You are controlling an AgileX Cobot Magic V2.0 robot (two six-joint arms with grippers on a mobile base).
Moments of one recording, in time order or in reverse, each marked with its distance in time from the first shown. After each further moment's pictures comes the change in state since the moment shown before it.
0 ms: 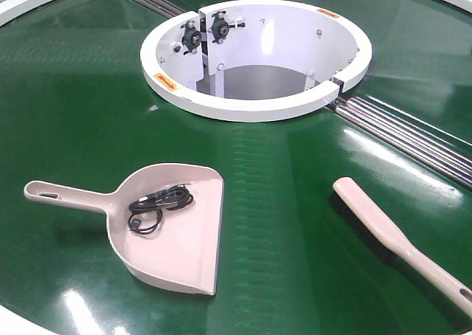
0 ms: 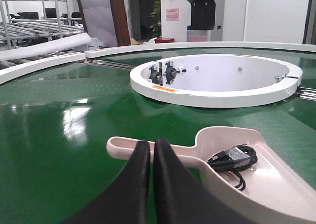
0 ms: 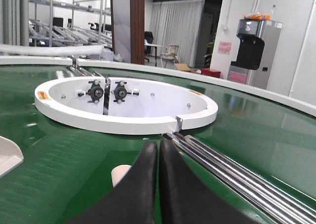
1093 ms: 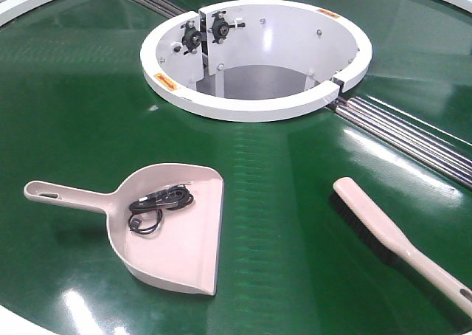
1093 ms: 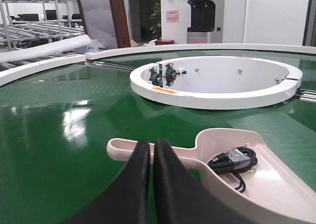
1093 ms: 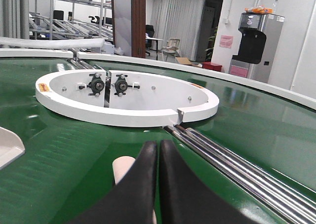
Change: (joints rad) left arm 0.000 -0.006 0.000 0.000 0.000 0.000; right arm 0.000 -0.005 0.000 -0.005 0.030 0.000
